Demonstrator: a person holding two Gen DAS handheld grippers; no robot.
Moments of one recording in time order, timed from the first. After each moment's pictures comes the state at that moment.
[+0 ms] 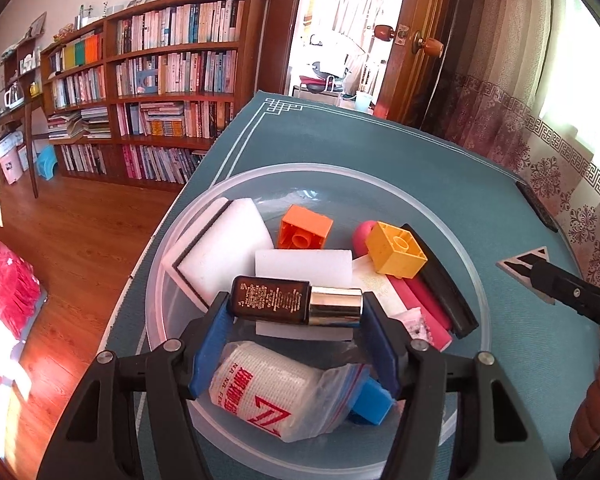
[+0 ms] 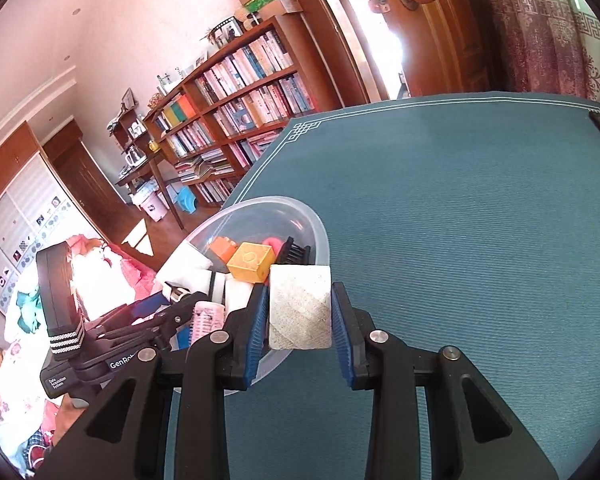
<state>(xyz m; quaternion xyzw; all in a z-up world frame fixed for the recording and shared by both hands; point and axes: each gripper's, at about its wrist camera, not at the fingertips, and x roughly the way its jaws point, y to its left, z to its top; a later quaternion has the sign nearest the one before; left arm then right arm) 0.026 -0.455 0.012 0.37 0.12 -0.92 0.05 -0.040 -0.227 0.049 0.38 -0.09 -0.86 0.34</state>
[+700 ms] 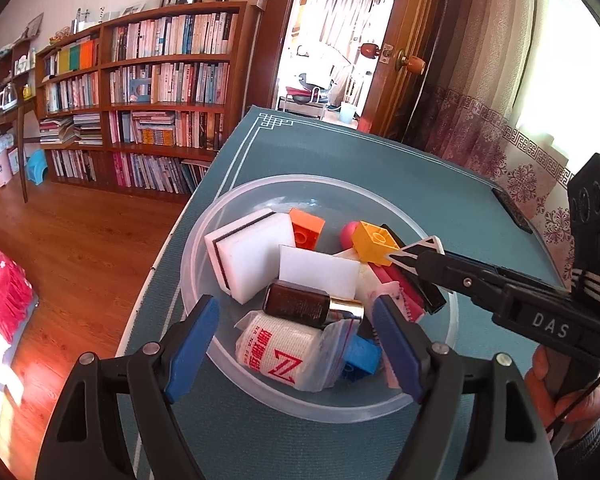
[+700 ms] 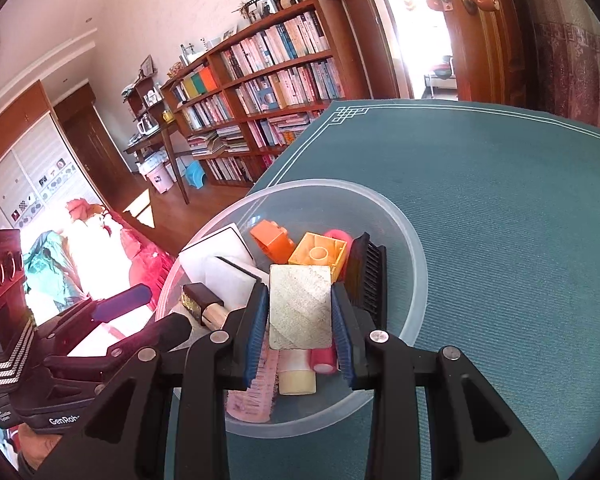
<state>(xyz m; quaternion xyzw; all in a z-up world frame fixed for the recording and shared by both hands) 0.065 -0.464 0.037 0.34 0.10 -0.93 0.05 -0.035 -0.303 0.042 0.38 -0.03 -0.85 0.36</state>
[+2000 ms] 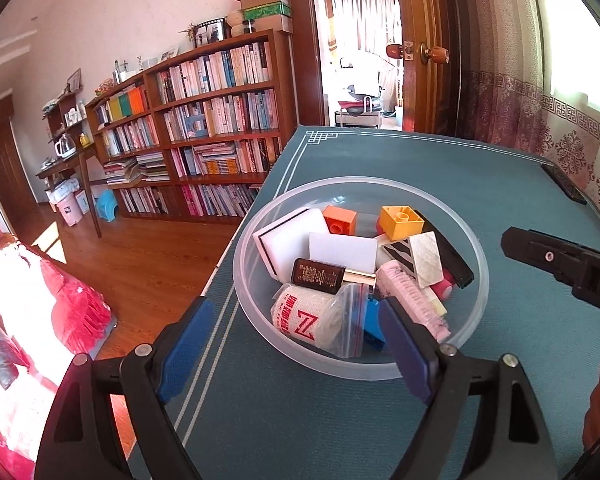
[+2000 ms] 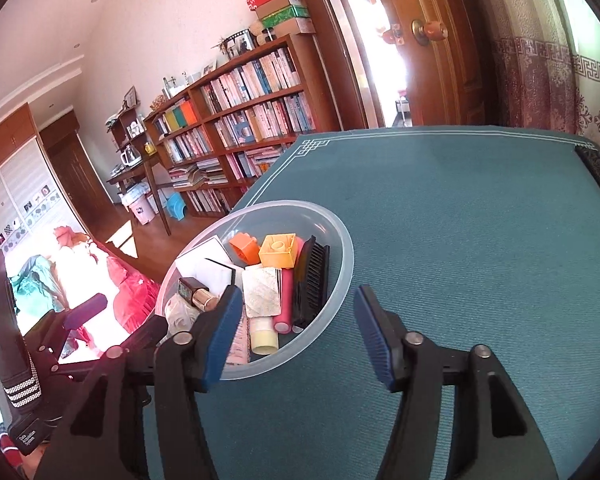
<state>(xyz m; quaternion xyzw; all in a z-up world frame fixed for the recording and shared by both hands) 0.097 -0.417 0.045 0.31 0.00 -0.93 0.19 0.011 -0.232 0.068 0.32 -0.05 -0.89 0.31</state>
